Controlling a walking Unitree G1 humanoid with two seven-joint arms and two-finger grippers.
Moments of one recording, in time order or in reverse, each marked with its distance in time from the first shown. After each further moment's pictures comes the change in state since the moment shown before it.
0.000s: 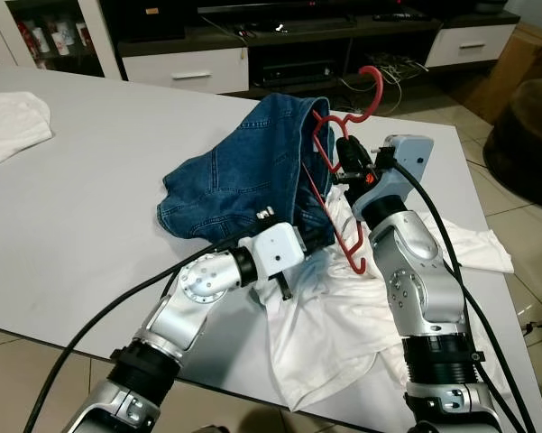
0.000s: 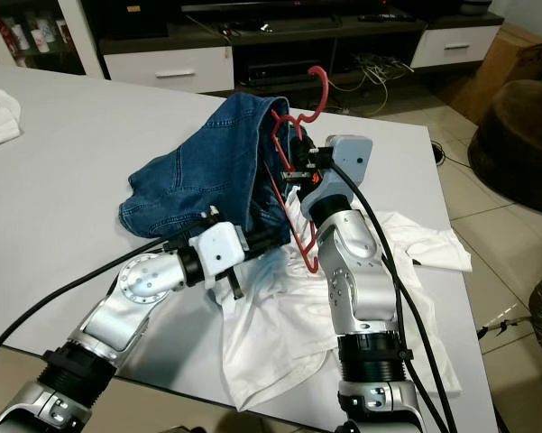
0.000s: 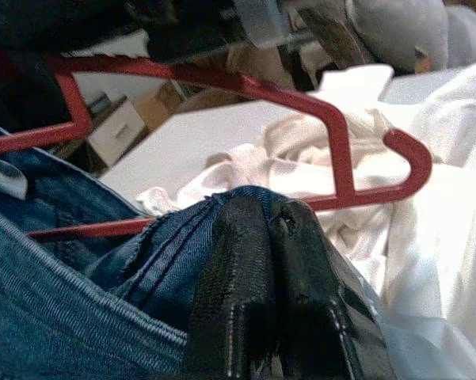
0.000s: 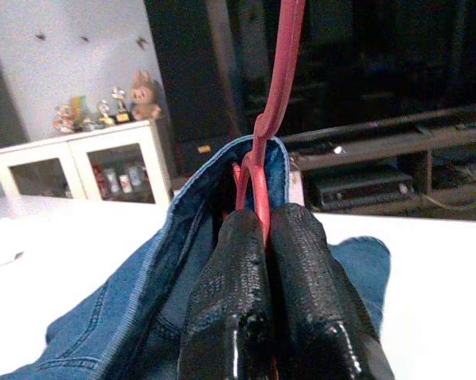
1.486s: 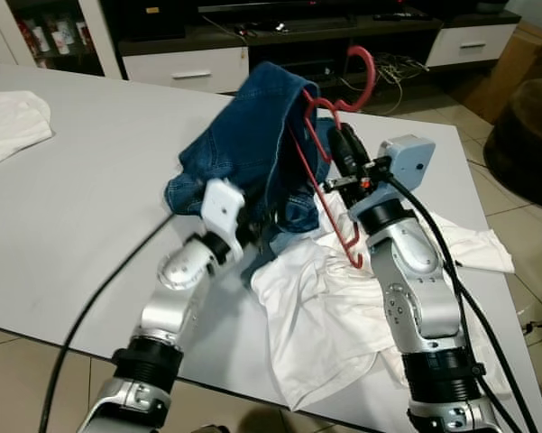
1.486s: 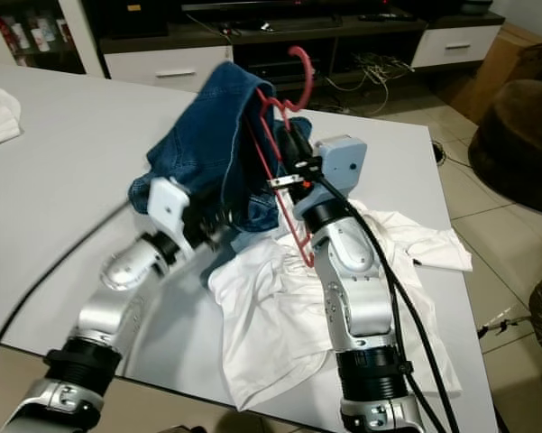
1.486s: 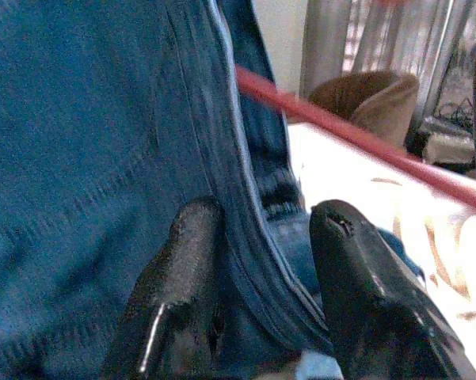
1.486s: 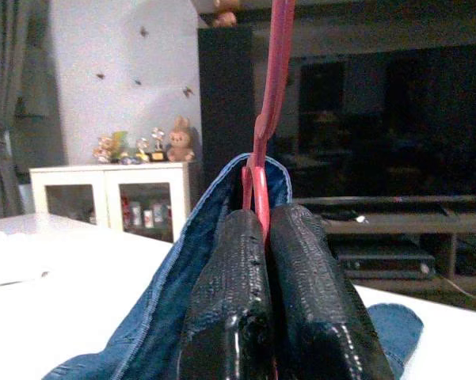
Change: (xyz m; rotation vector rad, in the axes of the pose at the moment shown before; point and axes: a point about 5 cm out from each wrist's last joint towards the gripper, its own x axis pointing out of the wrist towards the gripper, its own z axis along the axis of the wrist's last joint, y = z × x) left arm -0.017 0.032 -0.032 -0.442 -0.020 0.422; right arm -0.011 0.020 0.014 -0.106 -0.159 0.124
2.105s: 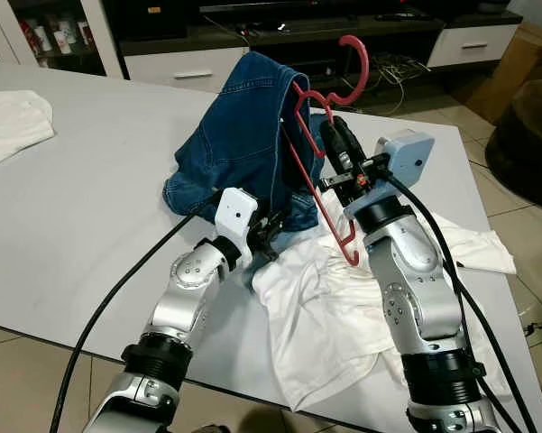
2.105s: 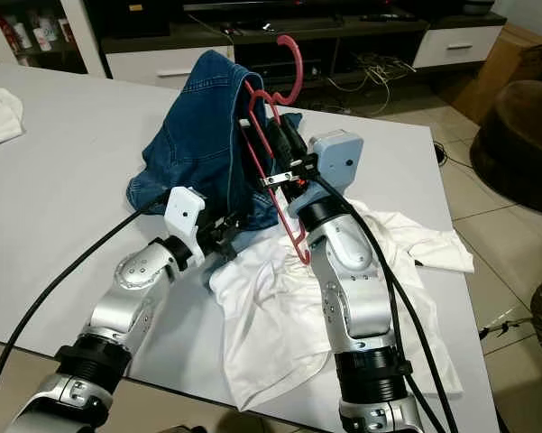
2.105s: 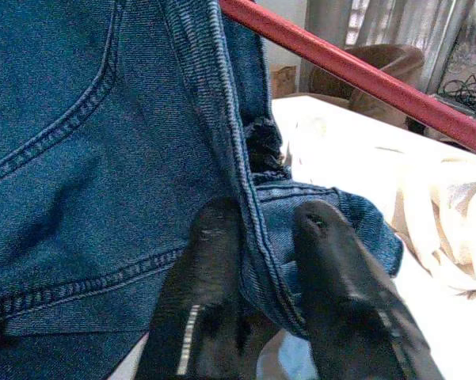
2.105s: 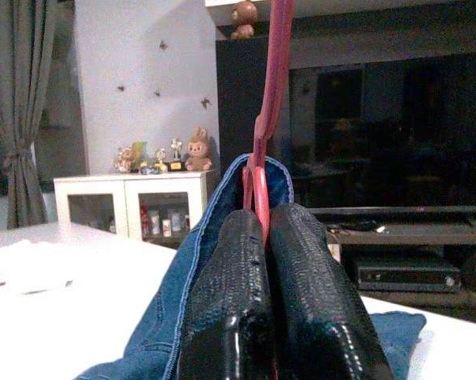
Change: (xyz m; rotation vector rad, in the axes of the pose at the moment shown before) left arm 0.007 -0.007 -0.007 0.001 0.060 -0.012; right arm 0.002 0.007 0.005 0.035 -0.019 0.023
